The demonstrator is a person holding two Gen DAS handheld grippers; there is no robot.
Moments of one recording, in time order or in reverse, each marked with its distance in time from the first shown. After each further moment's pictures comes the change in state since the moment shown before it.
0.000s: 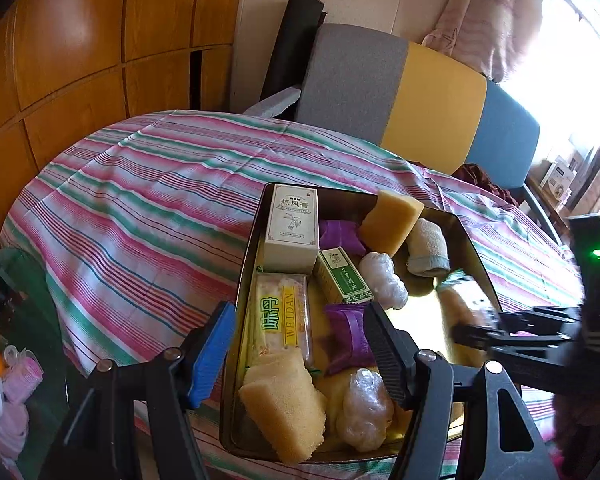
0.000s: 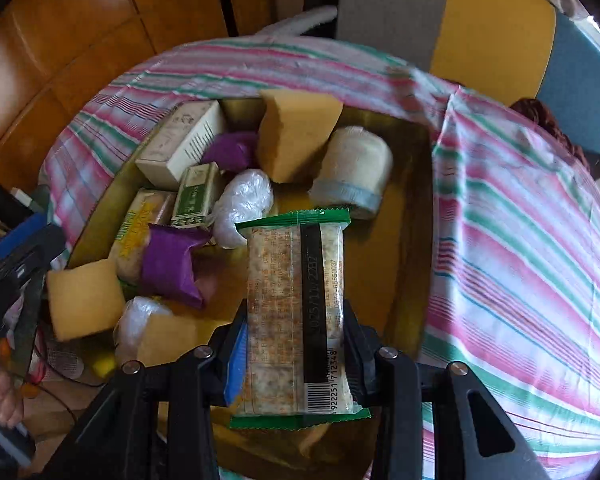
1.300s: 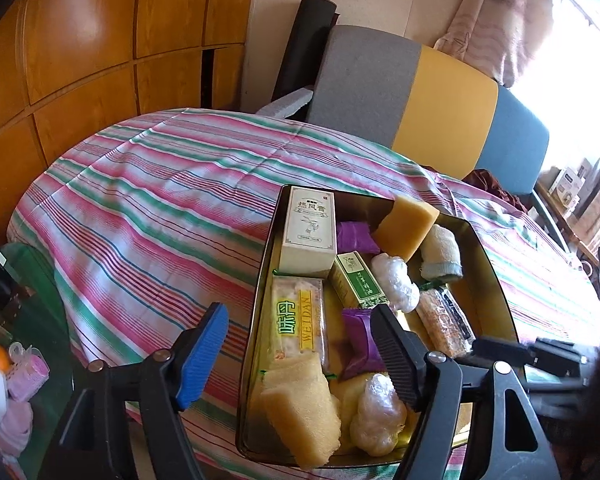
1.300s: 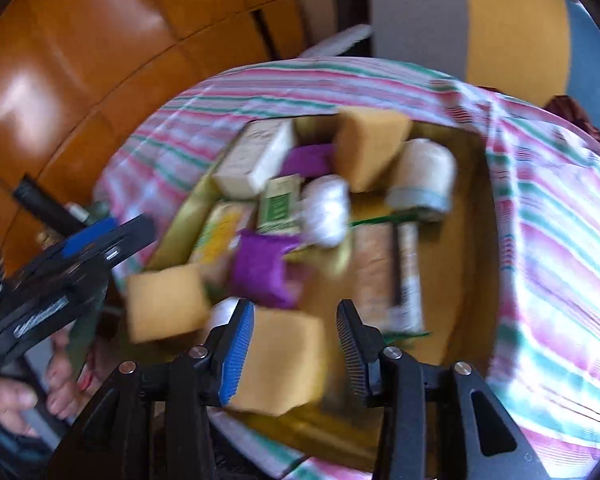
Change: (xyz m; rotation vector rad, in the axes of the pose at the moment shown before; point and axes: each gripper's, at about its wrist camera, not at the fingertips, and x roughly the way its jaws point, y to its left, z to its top) left arm 0.001 0.009 0.003 -0.020 -0.006 0.029; right arm -0.029 0.039 -0.018 -0.036 -0.109 0.222
